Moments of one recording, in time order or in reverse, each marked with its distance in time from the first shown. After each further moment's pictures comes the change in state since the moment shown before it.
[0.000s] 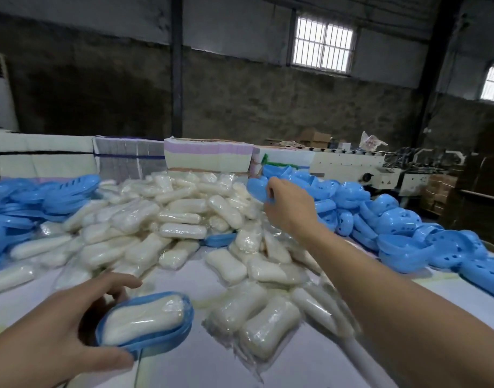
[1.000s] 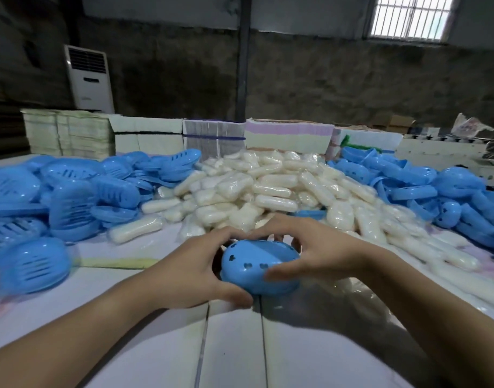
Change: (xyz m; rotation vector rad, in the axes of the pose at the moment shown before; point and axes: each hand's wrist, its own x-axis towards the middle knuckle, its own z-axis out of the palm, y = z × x) left_hand 0.006 0.011 -0.002 -0.123 0.030 0.065; right_hand -0.089 -0.137 -0.029 0.552 -0.732 -0.504
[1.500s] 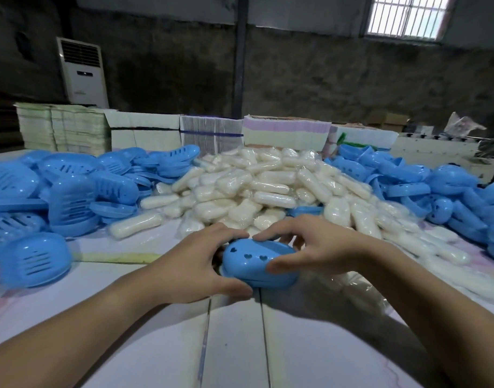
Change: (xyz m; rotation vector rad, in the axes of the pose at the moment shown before) left_hand -0.001 0.001 -0.001 0.144 0.014 0.049; right_hand -0.003 -0.002 -0.003 0.018 -0.066 0.075
